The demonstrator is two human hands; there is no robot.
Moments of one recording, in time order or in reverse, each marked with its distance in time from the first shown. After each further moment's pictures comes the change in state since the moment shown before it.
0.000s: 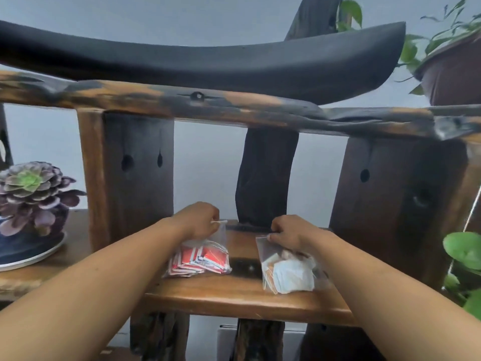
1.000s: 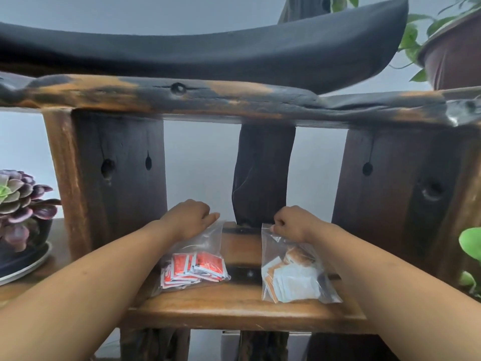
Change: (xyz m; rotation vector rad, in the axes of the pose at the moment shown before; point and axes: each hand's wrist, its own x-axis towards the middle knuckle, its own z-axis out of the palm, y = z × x) left_hand 0.024 -0.019 0.008 0.034 0.102 0.002; right_hand 0.023 0.015 -0.006 -0.065 0.068 -0.059
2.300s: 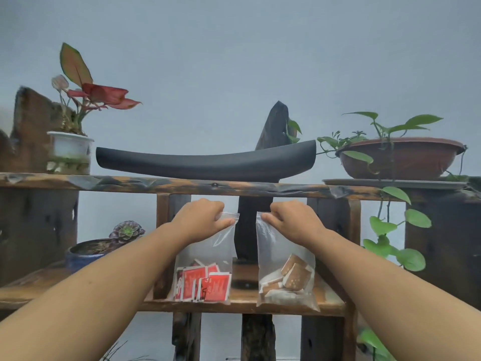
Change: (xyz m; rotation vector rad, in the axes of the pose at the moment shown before) left_hand -0.189 0.111 -0.209 0.182 0.395 0.197; right_hand -0.239 -0.116 -0.170 -0.130 0.593 -0.157
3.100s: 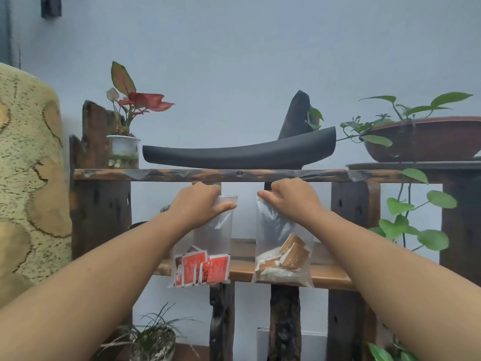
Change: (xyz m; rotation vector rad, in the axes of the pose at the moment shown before) left_hand -0.070 -0.002 -0.074 0.220 0.074 -0.086; right_hand -0.025 -0.058 -0.041 0.174 0.109 -0.045
